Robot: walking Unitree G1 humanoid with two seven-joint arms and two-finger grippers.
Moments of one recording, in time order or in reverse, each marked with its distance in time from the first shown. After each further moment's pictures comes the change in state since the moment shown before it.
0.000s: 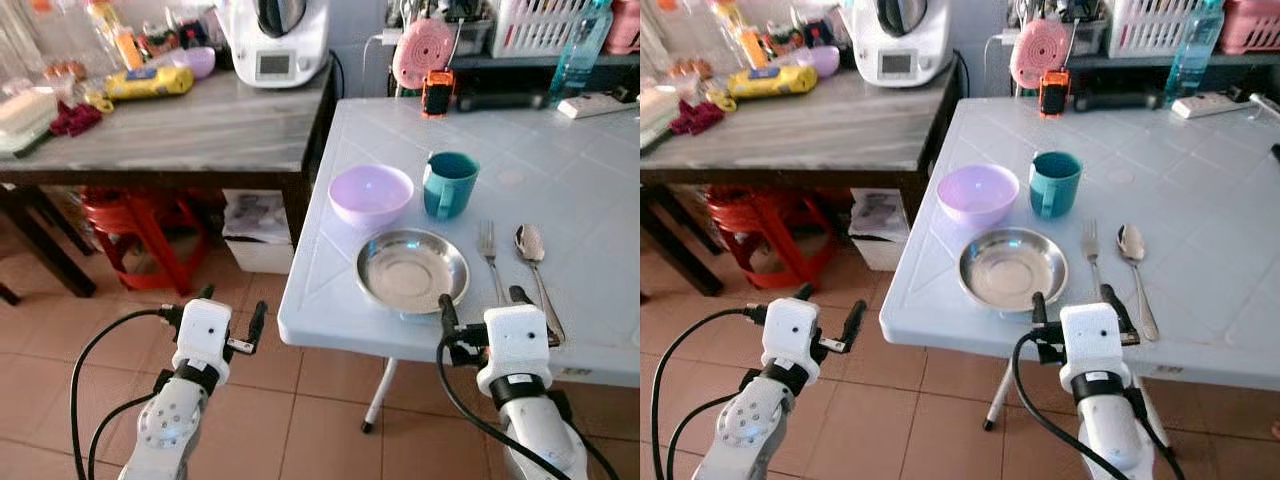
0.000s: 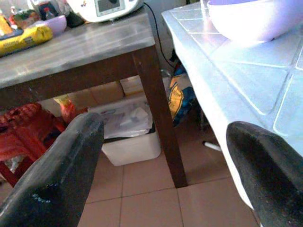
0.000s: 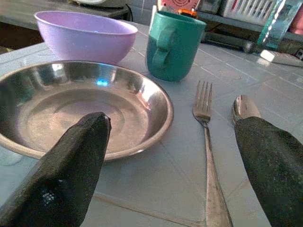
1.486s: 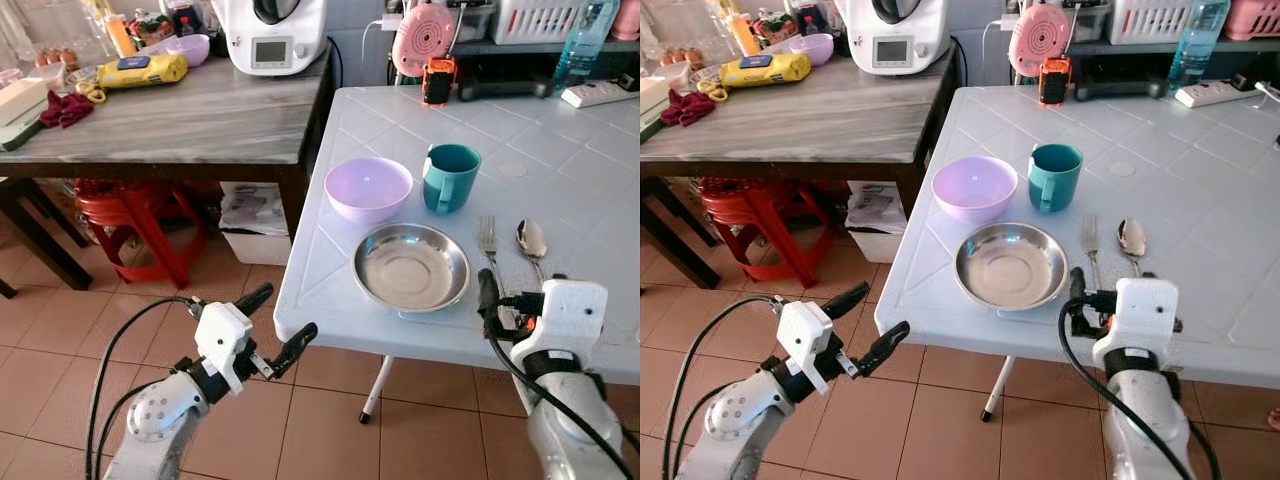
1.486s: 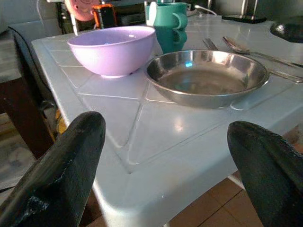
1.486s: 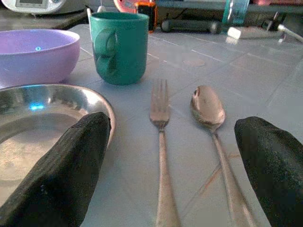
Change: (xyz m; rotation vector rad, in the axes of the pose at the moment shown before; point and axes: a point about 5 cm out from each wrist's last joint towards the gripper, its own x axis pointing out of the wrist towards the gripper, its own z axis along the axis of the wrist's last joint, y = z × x) left arm -0.006 -0.020 0.018 -0.103 -0.155 -0.524; right arm 0.019 -0.034 0.015 0.136 -0.016 -0.114
